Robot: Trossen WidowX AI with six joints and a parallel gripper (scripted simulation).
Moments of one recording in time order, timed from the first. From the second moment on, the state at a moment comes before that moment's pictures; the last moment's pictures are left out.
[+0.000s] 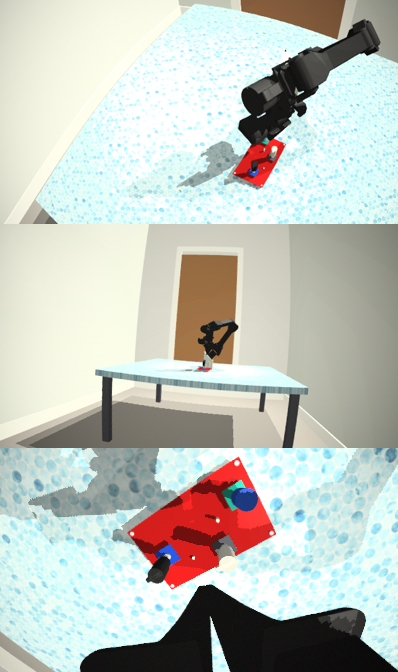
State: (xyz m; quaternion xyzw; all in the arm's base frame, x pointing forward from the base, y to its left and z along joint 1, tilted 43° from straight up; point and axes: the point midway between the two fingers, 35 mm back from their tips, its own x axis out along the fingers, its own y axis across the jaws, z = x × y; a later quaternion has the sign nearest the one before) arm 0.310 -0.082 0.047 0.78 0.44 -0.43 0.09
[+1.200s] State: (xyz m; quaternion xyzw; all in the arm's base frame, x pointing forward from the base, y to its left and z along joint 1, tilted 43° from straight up) arm 0.310 -0.036 0.023 0.73 0.44 -0.52 -0.04
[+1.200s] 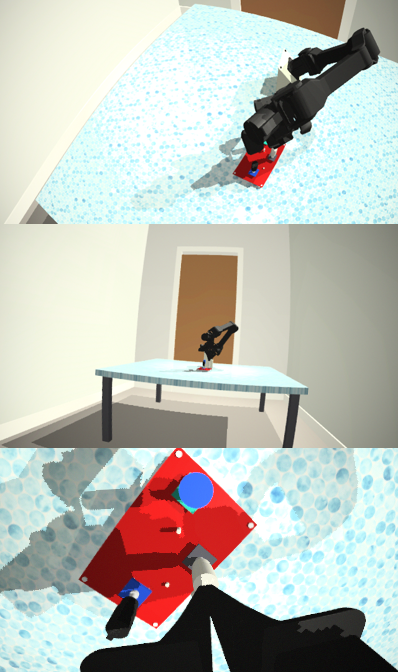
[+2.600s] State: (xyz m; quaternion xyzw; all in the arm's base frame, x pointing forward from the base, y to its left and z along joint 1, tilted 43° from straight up) arm 0.310 -0.031 0.018 0.73 0.44 -0.52 -0.04
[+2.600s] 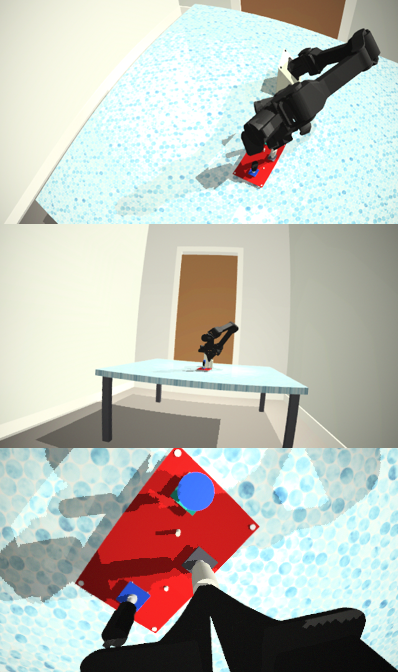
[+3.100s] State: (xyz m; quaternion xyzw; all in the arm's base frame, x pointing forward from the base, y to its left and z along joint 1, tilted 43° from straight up) arm 0.310 -0.031 0.017 0.73 0.43 -0.52 -0.04
